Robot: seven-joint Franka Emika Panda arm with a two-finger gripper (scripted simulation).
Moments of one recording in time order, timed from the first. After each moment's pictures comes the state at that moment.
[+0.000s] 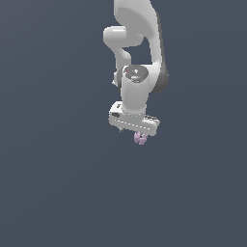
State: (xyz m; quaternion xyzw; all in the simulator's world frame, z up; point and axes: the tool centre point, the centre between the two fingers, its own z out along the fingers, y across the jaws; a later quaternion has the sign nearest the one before) arm -0.016 0.037 0.138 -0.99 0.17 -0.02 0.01
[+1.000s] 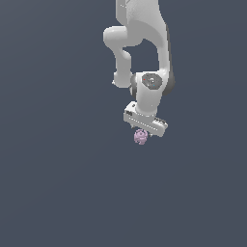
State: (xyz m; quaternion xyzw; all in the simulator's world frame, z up) arm -0.060 0.093 0.091 -0.96 0.26 0.00 0.00
